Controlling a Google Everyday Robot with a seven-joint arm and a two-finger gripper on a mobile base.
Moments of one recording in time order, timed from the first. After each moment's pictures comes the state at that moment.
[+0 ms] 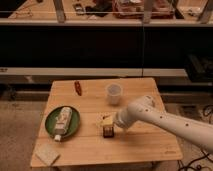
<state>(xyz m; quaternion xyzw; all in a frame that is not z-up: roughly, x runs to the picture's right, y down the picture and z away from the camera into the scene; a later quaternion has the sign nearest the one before) 0.044 0.202 0.787 -0.06 -0.34 -0.59 0.73</state>
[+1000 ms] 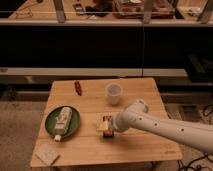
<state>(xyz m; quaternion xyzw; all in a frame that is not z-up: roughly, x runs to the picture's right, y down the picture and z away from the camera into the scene) 0.022 0.215 0.785 -0.04 -0.31 -0.64 0.70</state>
